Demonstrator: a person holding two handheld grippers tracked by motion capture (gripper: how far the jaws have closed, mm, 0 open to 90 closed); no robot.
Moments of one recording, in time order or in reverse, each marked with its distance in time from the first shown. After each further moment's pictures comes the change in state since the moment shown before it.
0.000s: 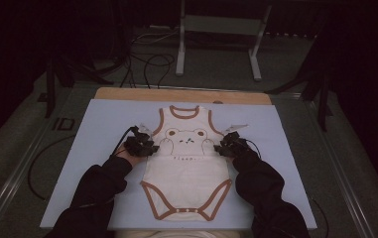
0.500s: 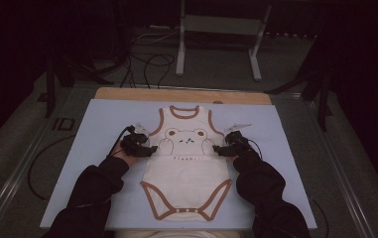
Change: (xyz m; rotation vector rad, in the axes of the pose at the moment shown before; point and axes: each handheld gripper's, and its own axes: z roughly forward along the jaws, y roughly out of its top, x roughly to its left) left arm 0.007 -0.006 -0.006 -0.032 0.050 0.012; right arm -0.006 -0.002 -0.001 -0.032 -0.001 0.054
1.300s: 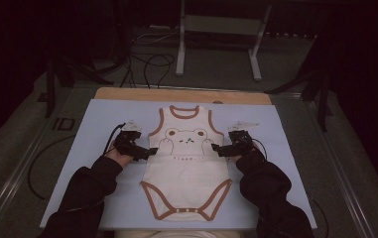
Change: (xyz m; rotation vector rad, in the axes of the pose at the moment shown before) left arm 0.006 -0.001 -0.026 -0.107 -0.133 -0.035; right arm 0.008 0.010 -0.030 -0.132 0.041 -0.038
